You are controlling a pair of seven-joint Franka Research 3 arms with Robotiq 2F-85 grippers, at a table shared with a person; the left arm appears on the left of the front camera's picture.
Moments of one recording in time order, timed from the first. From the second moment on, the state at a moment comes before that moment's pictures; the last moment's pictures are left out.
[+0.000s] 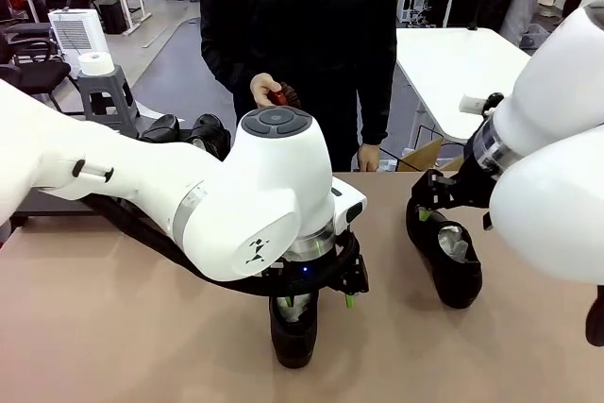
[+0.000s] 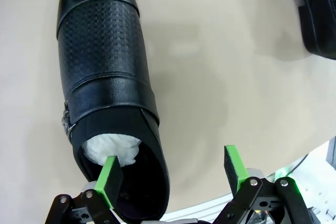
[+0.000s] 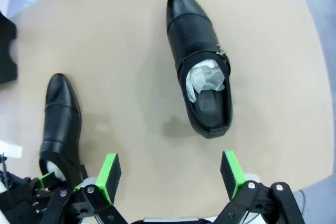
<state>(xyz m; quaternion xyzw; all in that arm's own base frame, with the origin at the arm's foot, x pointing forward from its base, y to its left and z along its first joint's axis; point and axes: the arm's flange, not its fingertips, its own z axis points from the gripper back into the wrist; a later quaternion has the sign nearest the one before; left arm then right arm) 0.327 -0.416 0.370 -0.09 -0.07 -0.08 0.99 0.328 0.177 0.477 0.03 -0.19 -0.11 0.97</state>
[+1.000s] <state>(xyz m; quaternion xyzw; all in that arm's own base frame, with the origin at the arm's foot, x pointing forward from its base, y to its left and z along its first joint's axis) 0.332 -0.429 0.347 -0.04 -0.09 -0.06 0.99 0.327 0.184 0.472 0.02 -0.19 -0.10 0.98</state>
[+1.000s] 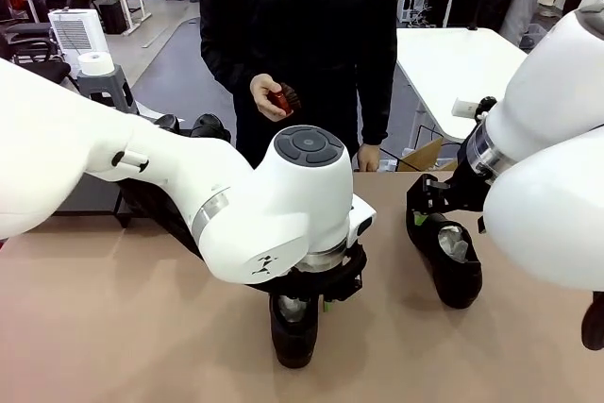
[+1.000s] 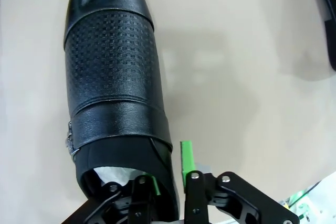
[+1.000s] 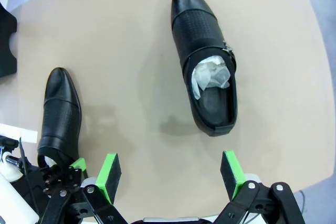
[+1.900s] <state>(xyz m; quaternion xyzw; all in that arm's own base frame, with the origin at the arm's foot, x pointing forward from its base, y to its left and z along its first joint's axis) 0.330 -0.385 0.460 -0.03 -0.04 -0.09 0.99 0.327 0.184 0.472 0.02 -0.19 -0.10 0.98</state>
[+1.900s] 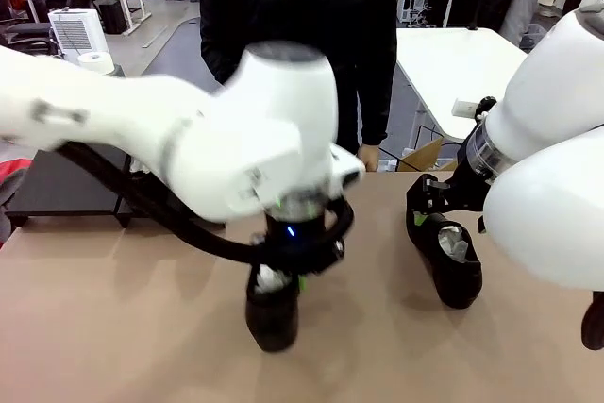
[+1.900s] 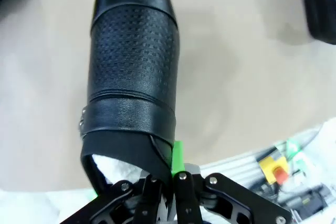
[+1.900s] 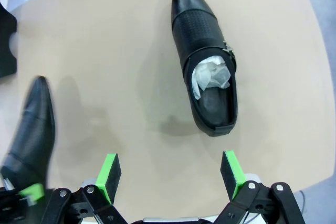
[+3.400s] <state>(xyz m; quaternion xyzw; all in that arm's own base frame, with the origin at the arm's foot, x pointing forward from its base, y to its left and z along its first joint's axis) 0.410 -0.085 0.579 0.05 -0.26 -0.08 0.96 0.327 0.185 0.472 0.02 -0.19 -0.10 0.98</state>
